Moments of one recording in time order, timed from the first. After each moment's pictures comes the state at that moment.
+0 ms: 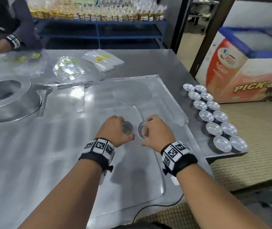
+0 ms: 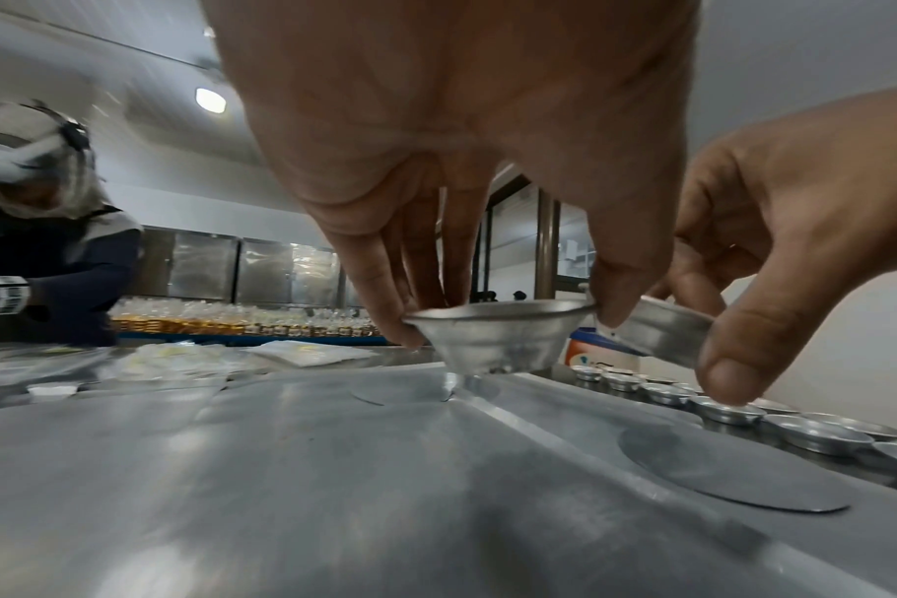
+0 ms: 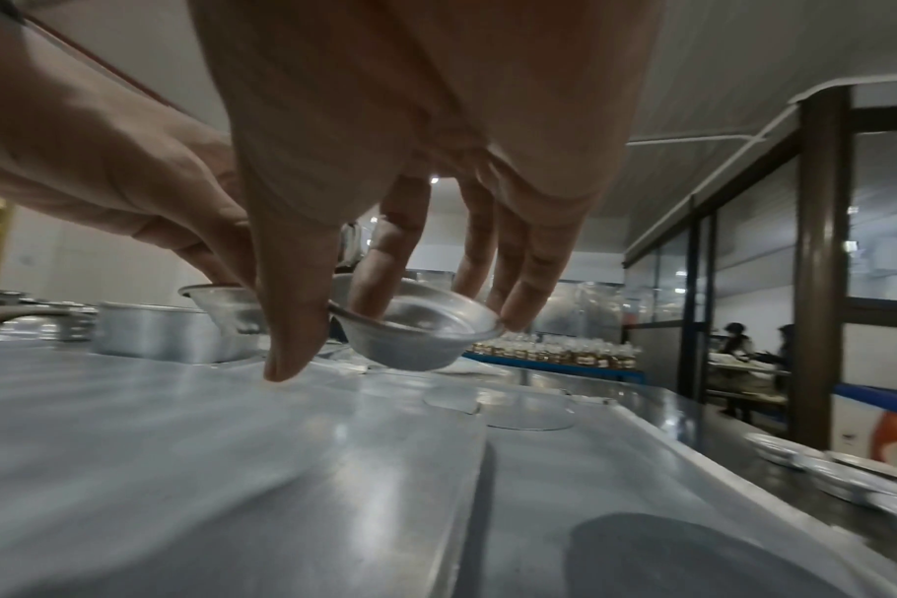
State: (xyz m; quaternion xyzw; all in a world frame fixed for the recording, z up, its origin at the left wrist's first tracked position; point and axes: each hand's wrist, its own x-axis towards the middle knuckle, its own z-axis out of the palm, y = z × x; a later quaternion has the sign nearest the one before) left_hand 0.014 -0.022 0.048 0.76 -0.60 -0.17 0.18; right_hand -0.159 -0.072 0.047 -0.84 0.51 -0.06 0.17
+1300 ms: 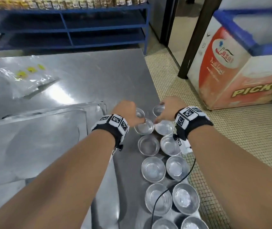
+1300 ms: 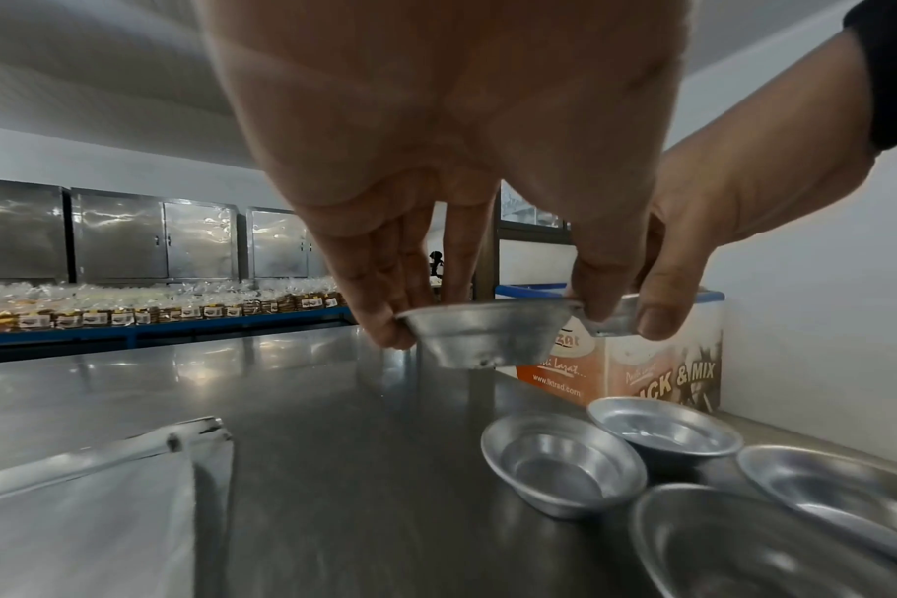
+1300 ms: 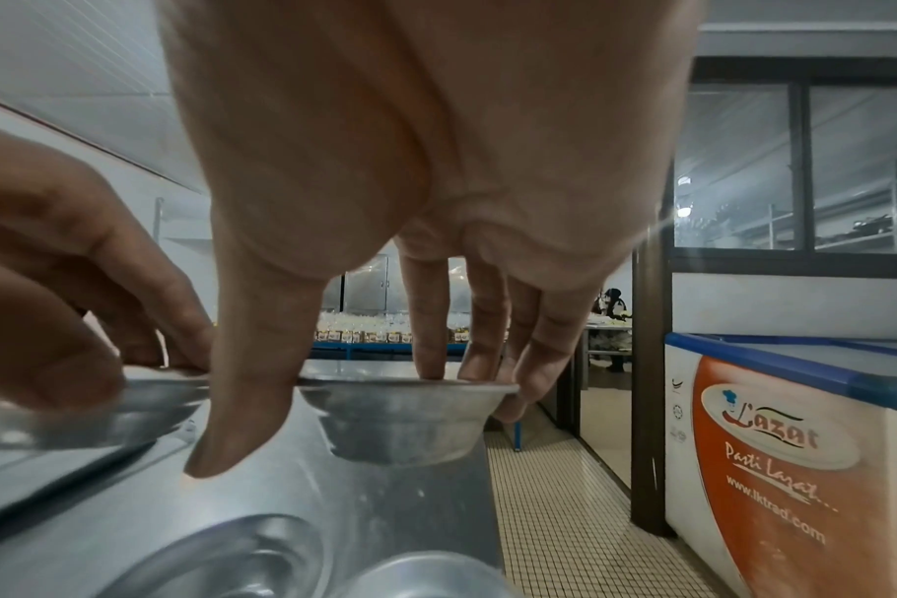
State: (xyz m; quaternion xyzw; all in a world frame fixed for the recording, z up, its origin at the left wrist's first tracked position) left_hand -0.211 -0.559 0.020 0.74 -0.64 -0.19 0.06; right_hand -0.378 -0.633 0.018 -0.77 0.60 0.03 0.21
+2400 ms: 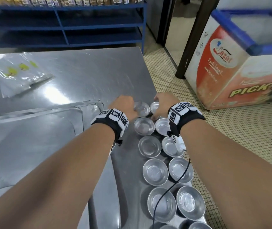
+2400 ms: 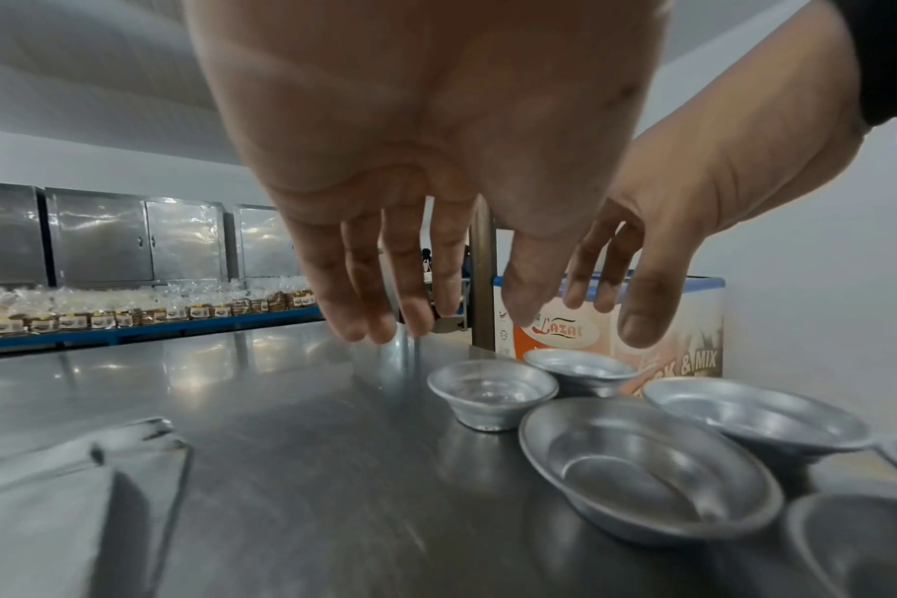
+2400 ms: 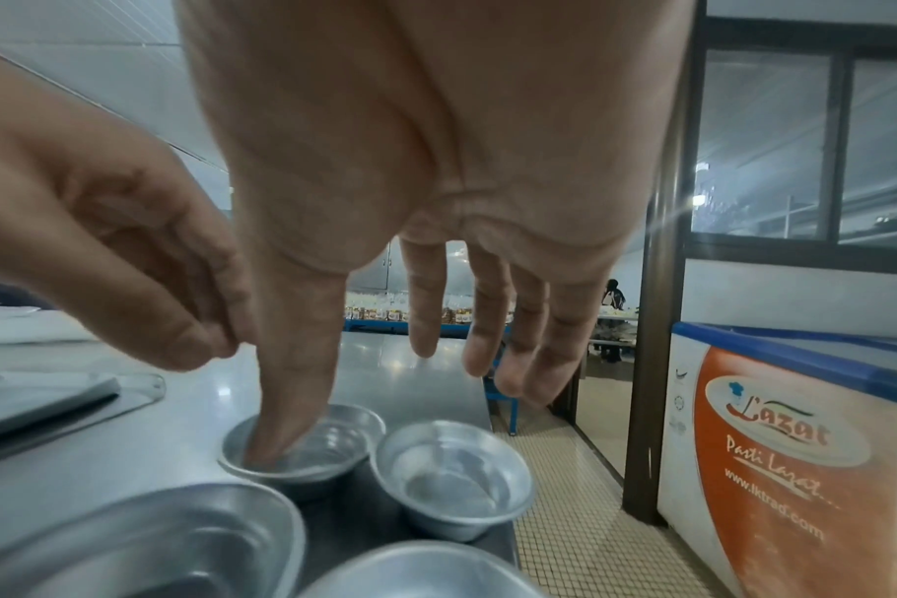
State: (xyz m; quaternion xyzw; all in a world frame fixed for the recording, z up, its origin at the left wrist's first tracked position) left_hand -0.189 -0.592 -0.015 0.75 -0.65 -0.13 0.06; right_hand -0.352 -0.649 0.002 -0.79 0.59 0.02 0.18
